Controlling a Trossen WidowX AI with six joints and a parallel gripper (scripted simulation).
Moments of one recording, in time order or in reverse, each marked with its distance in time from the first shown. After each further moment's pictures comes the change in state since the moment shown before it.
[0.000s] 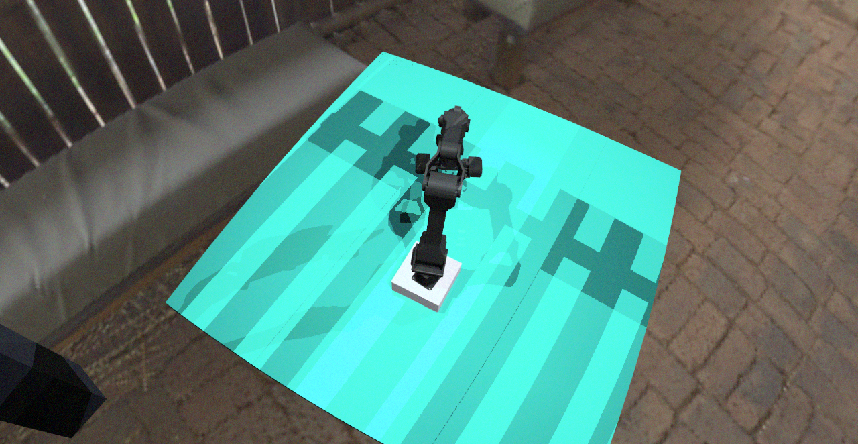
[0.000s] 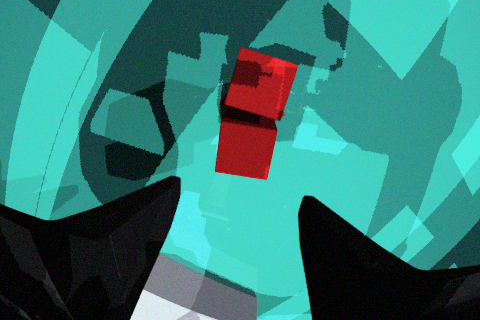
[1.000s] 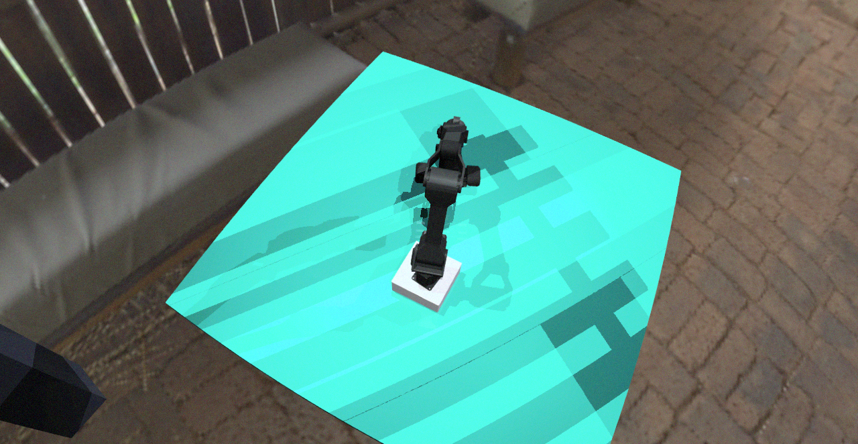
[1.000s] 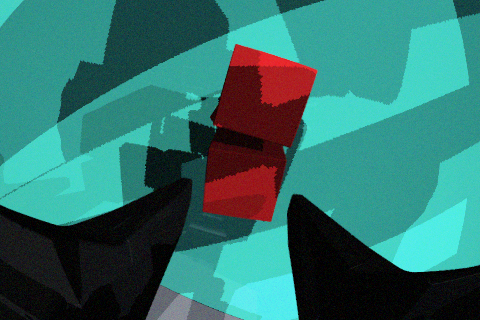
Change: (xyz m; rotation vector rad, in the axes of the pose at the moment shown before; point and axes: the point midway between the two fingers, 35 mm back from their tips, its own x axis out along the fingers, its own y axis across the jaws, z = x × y) arm 0.042 0.000 0.000 0.001 0.001 0.000
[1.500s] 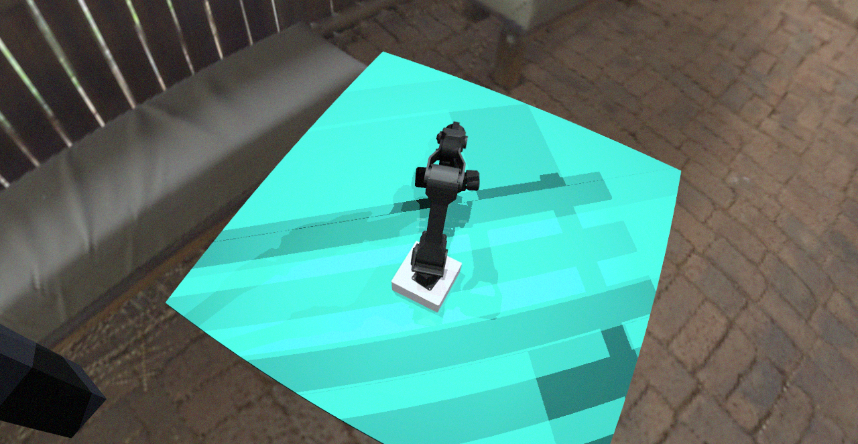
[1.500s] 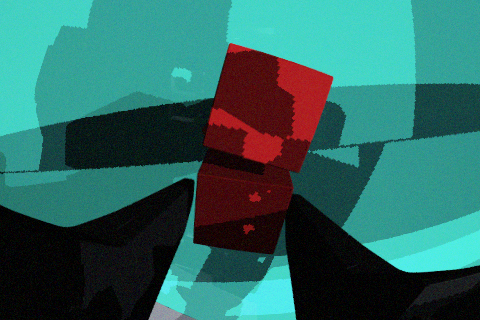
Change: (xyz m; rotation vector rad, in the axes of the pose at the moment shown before) arm 0.022 0.000 0.001 0.003 -0.004 0.000
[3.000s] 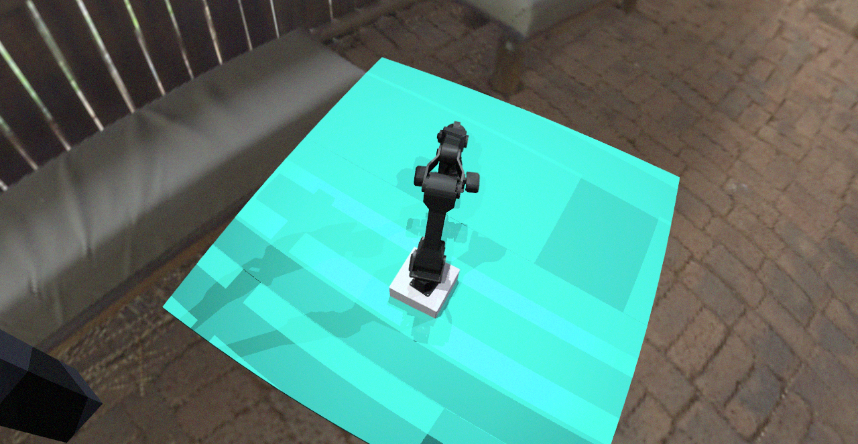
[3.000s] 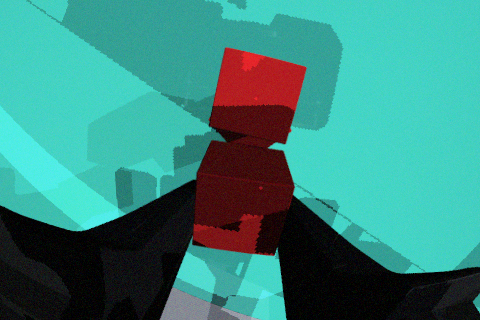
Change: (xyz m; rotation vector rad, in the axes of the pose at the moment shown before) arm -0.025 -0.001 0.001 0.059 0.006 0.015
